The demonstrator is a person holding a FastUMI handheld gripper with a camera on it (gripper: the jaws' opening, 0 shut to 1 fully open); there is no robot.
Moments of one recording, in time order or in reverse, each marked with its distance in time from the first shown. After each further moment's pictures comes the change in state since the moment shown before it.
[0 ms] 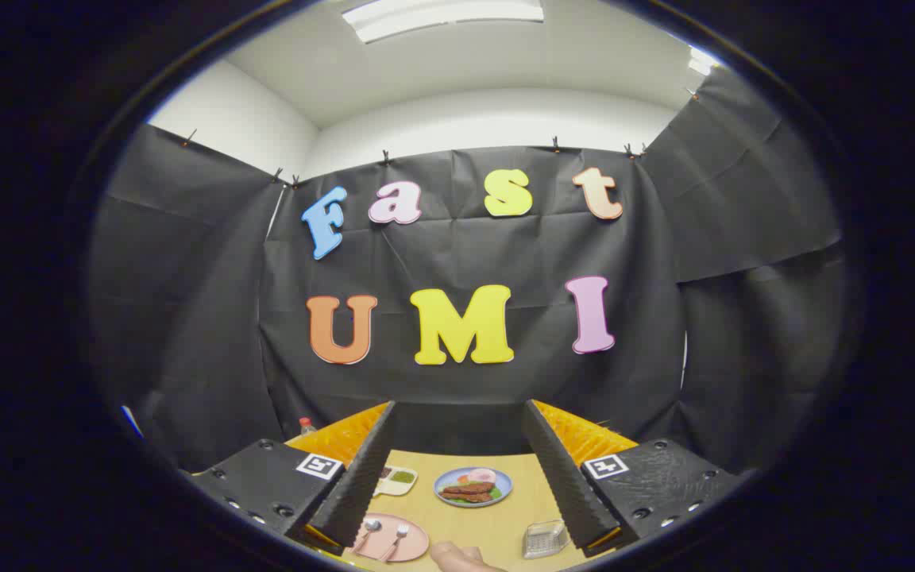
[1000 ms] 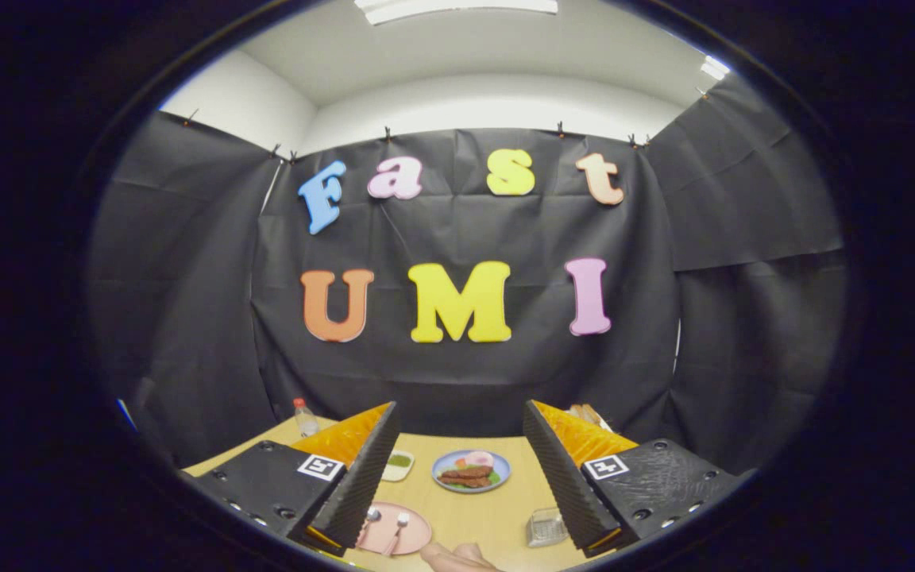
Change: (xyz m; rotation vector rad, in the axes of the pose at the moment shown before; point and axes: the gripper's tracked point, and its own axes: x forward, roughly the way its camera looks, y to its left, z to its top) arm 0.006 0.021 -0.051 -0.051 0.150 -0.048
